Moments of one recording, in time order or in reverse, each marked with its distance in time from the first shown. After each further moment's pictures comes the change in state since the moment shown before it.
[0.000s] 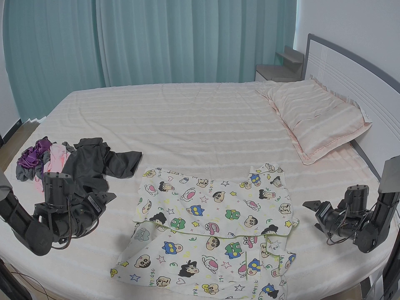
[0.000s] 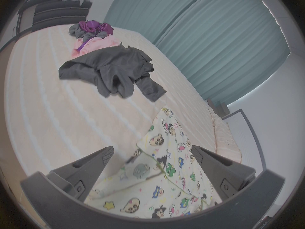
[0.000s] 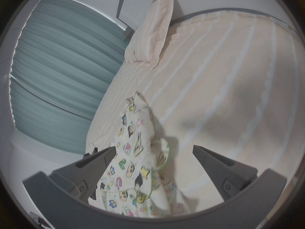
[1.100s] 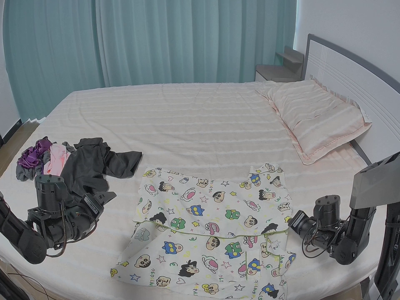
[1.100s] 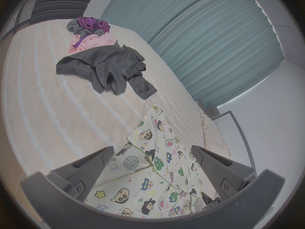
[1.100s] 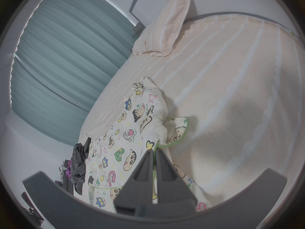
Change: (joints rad) left arm -0.036 -0.082 0.072 -0.061 -0.037 -0.049; right arm 0.272 0.133 -0.060 -0.075 -0.261 0.033
